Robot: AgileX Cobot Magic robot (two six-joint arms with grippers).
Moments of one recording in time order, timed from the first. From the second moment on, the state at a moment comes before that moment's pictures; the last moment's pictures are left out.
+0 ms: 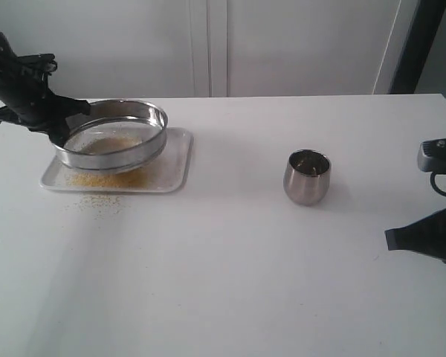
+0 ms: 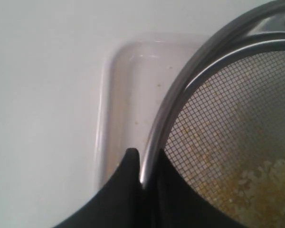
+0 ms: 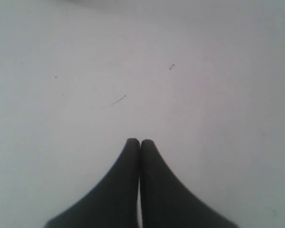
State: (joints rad) left arm -0.04 2.25 -1.90 -0.20 0.78 0.05; right arm 0.14 1.18 -0.55 -0.07 0.43 0.11
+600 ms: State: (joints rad) left arm -0.05 2.27 -1.91 -0.15 0.75 0.10; right arm 0.14 1.18 -0.55 -0.07 0.43 0.11
